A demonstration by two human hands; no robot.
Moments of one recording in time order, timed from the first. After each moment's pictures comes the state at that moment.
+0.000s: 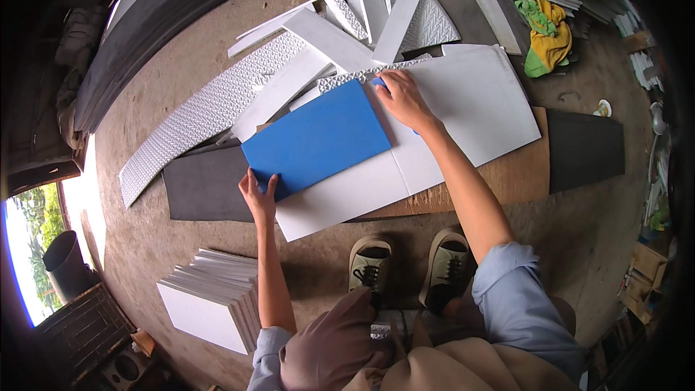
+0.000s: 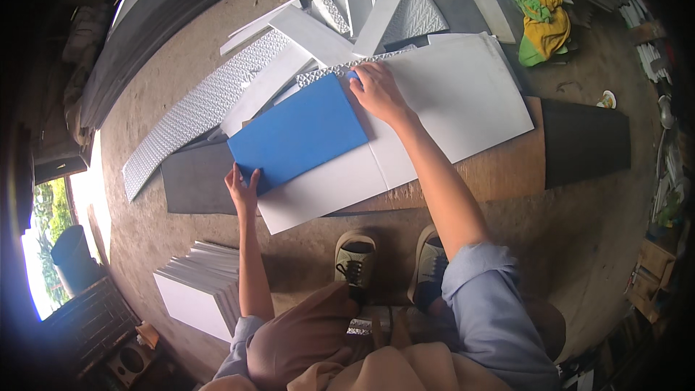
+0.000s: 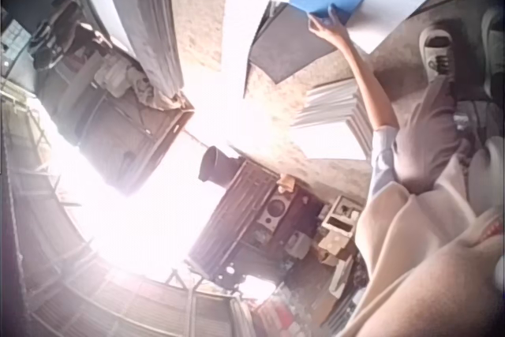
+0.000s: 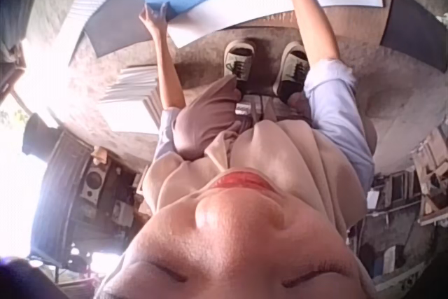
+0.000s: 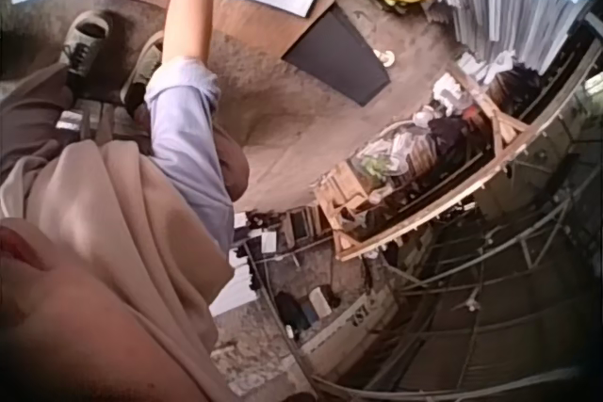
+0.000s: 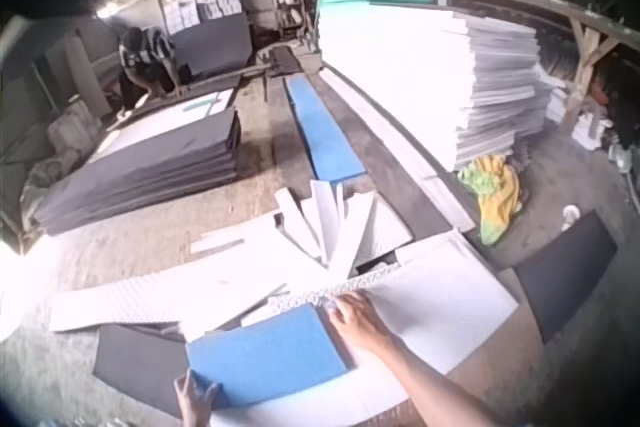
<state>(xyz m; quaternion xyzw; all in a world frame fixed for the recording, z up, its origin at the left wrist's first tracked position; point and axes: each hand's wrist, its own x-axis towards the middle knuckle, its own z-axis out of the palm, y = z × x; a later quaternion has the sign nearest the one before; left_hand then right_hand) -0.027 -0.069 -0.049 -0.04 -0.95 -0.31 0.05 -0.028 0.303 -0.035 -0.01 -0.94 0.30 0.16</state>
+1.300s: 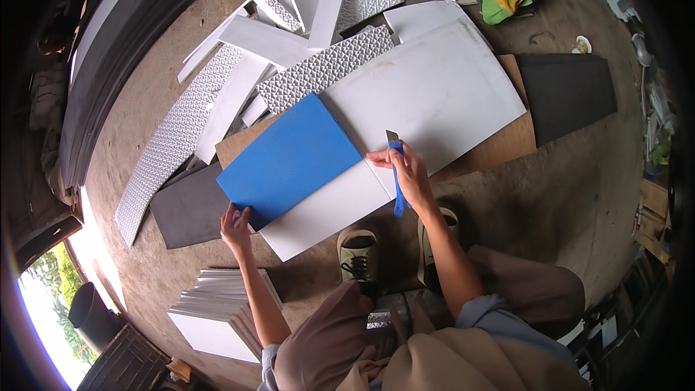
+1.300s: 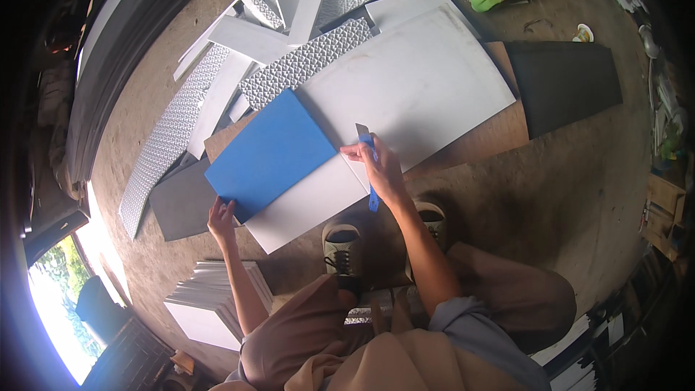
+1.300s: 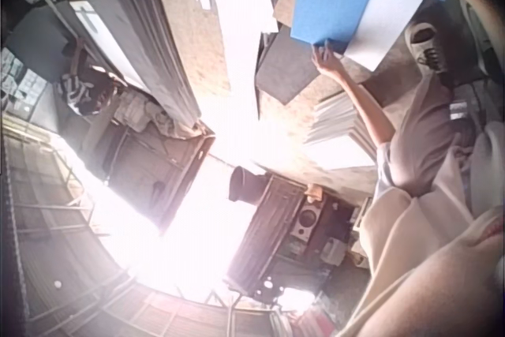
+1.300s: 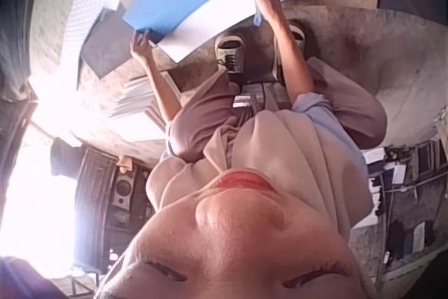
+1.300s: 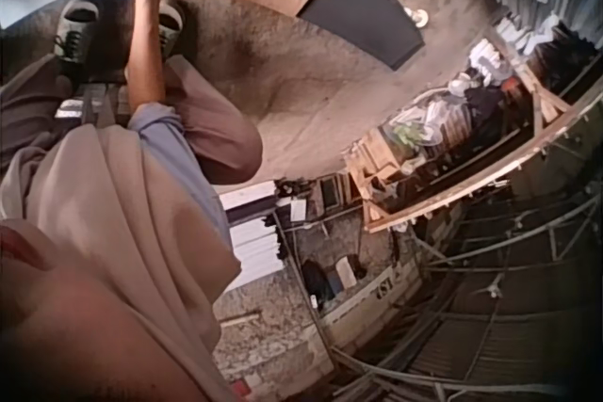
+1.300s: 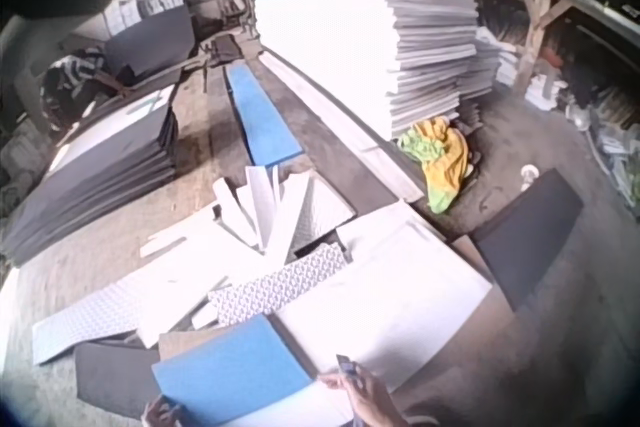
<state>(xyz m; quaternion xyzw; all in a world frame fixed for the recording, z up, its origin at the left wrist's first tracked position) 0.000 -0.081 -0.026 0.02 -0.93 -0.36 -0.05 0.147 0.256 -0.016 -0.29 -0.58 0.75 0.10</state>
